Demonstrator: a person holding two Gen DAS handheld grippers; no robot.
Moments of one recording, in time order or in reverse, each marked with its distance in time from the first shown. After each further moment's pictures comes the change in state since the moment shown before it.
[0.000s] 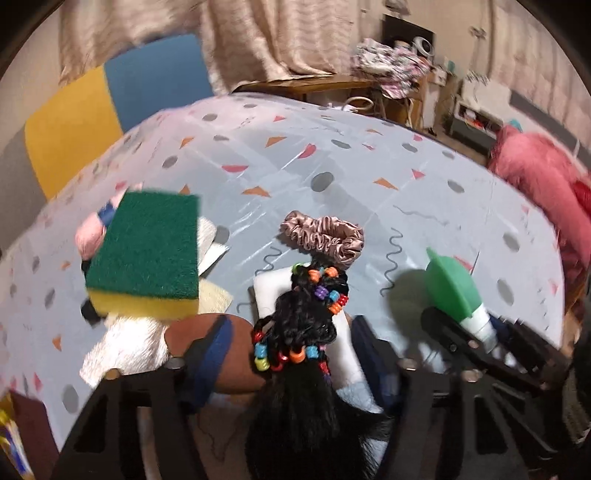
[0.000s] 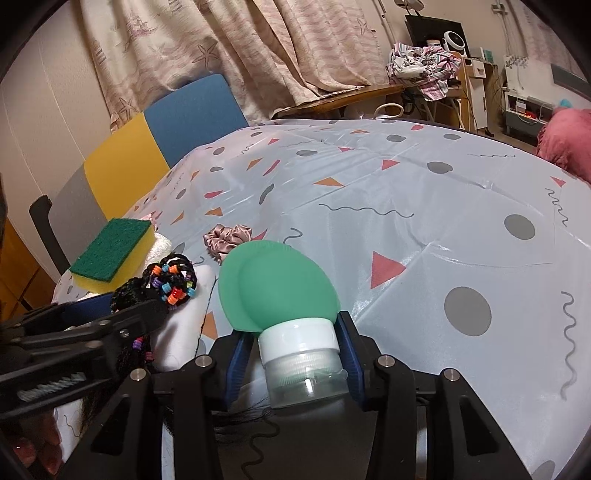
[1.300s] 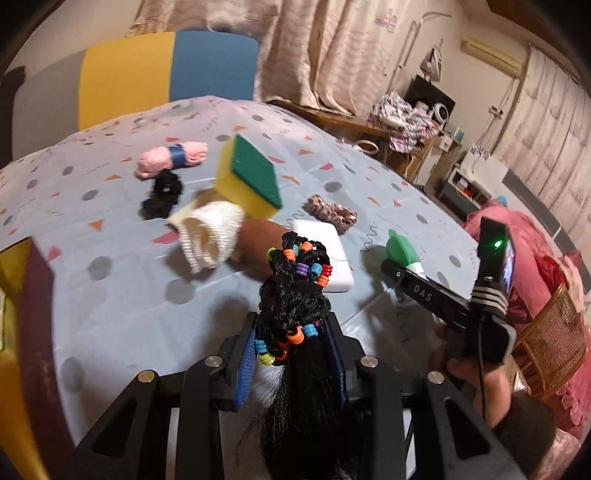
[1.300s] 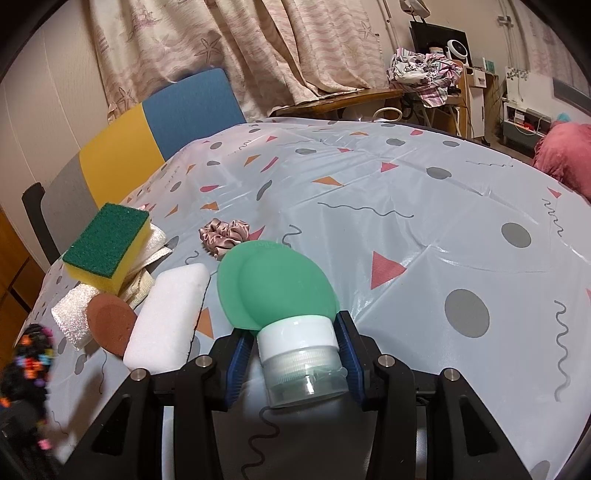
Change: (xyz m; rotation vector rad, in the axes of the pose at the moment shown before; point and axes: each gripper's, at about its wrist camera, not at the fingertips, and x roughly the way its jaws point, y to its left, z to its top) left arm -0.108 0.061 -0.104 -0.327 -0.102 -0.171; right arm 0.001 0.007 -0.001 -0.045 0.004 -0.047
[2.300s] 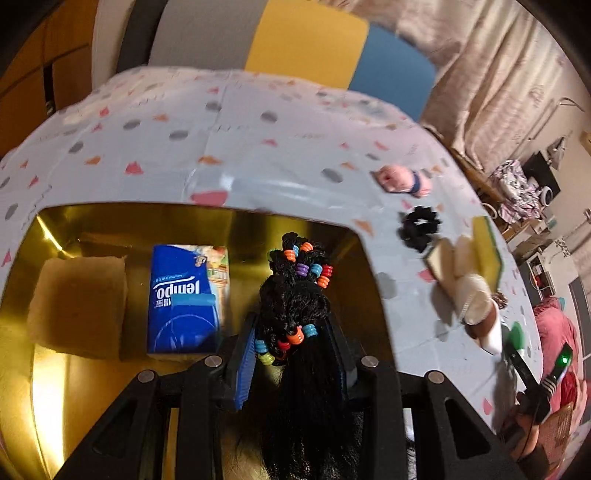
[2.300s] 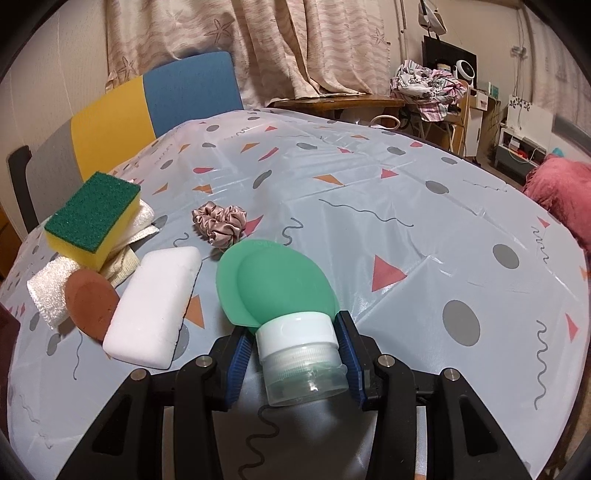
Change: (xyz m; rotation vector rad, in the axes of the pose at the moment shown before) left arm -0.052 0.249 0.006 -0.417 0.071 0.243; right arm 0.003 0.021 -0.002 -0.114 0.024 -0.120
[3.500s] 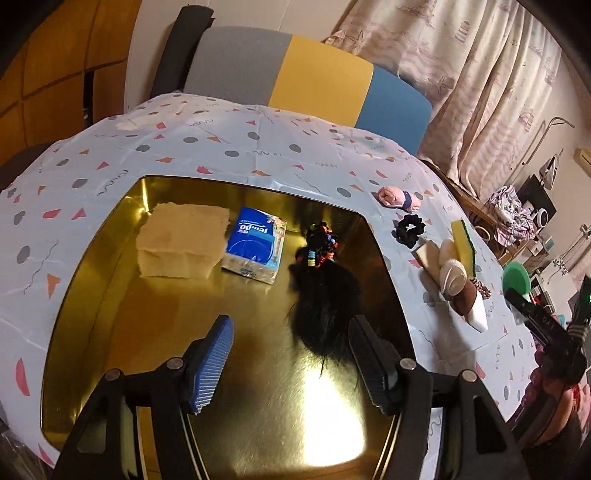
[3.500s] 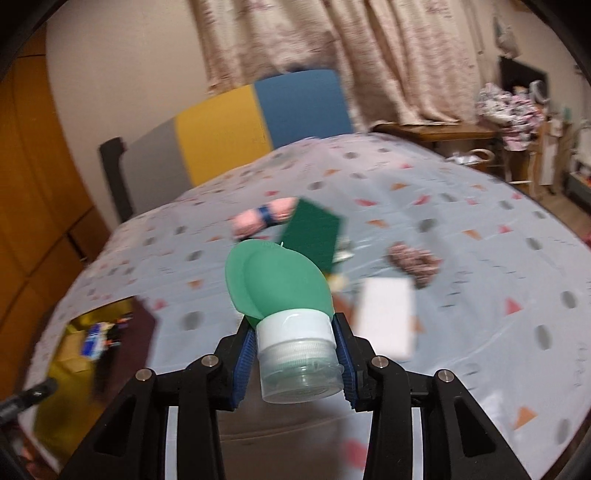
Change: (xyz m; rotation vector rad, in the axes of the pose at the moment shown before) left arm -0.100 0.037 -0.085 -0.033 -0.174 0.004; right arm -0.103 0.144 0.008 -0.117 -0.028 0.356
